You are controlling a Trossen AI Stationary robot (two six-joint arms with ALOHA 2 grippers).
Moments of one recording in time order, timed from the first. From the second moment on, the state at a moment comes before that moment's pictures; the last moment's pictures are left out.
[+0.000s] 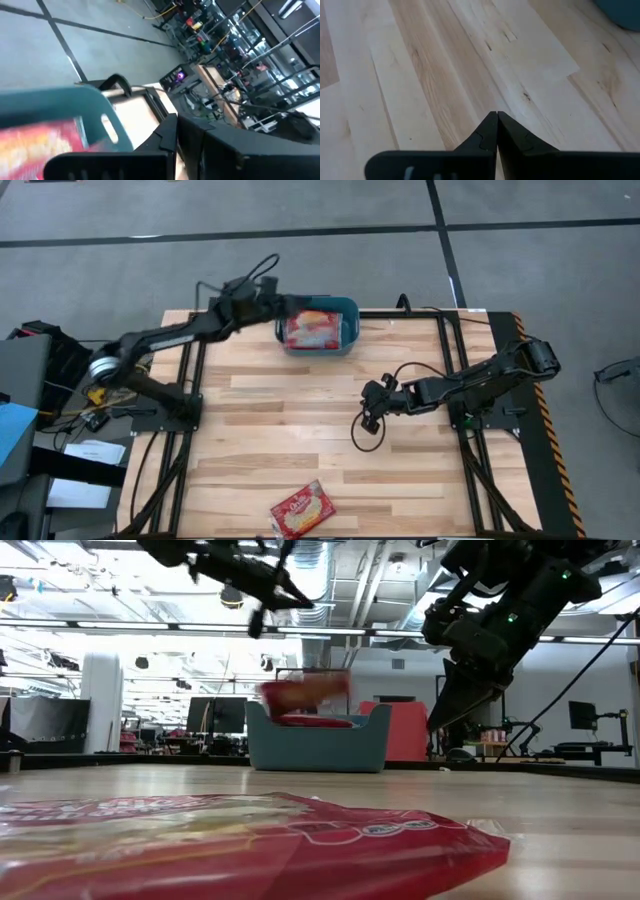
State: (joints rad) left arm 0.55 1.41 1.08 0.27 0.06 -0.84; right arm 0.15 1.42 0.69 -0.17 0.34 0.52
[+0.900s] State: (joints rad) left arm 0.37 1.37 1.36 -0.91 0.09 -0.22; right arm -0.02 1.43 0.69 -0.03 0.25 0.52
